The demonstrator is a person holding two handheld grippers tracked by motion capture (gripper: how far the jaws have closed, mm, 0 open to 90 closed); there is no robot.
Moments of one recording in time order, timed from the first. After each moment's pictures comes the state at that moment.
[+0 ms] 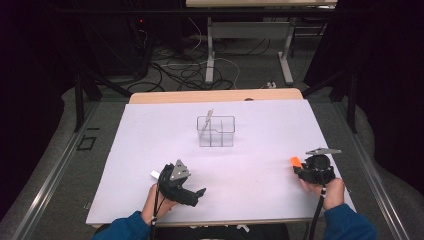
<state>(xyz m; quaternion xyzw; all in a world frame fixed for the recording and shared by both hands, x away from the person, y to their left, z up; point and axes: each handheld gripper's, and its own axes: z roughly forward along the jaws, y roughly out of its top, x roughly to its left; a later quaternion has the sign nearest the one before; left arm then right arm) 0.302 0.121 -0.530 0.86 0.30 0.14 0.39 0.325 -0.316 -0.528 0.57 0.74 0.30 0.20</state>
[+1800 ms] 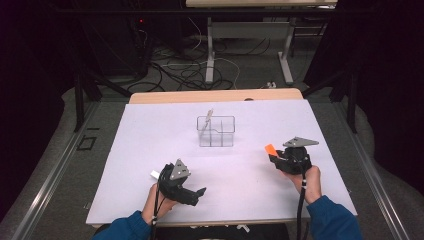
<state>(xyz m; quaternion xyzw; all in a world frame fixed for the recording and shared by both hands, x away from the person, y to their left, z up) 0.303 0.121 -0.531 0.86 0.31 0.14 0.39 0.350 -0.256 -0.513 0.47 0.77 0.38 0.21</state>
